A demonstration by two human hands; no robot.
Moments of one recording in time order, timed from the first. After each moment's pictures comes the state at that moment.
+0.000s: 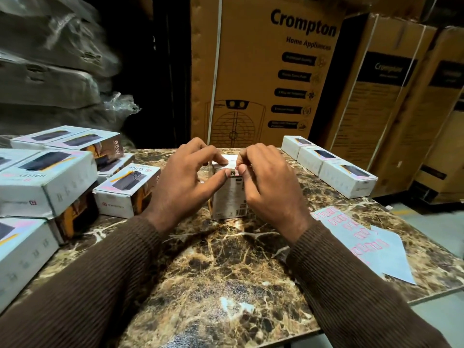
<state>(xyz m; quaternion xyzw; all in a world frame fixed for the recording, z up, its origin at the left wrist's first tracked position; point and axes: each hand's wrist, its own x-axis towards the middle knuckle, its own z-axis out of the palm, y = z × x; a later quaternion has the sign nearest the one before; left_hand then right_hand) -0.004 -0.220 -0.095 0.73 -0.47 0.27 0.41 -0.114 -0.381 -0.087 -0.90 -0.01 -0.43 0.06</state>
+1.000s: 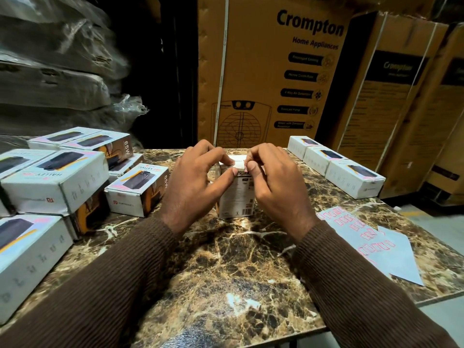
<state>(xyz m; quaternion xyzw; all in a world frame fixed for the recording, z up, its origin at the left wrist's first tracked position) -0.013 -0.223 -0.100 0.76 -0.43 0.28 0.41 -0.110 -0.385 -0.091 -0.88 -0.02 -0.45 0.13</state>
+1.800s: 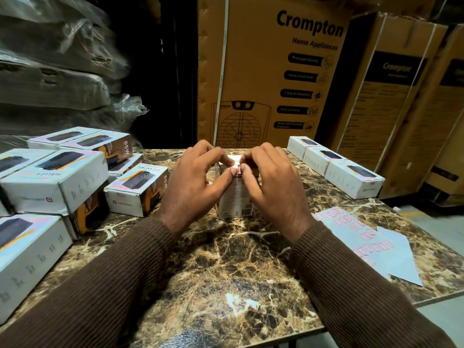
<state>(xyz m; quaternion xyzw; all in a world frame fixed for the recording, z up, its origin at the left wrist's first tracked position) -0.013 -0.223 -0.100 0.75 -0.43 0.28 0.42 -0.109 -0.380 -0.093 -0.88 0.00 -0.47 0.05</state>
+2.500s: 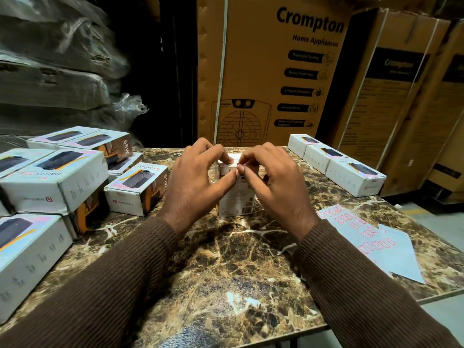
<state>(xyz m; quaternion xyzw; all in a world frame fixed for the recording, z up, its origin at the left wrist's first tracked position) -0.015 -0.228 -0.101 0.76 -0.42 0.30 0.41 -0.111 -0.390 -0.094 -0.89 -0.04 -0.45 0.11</state>
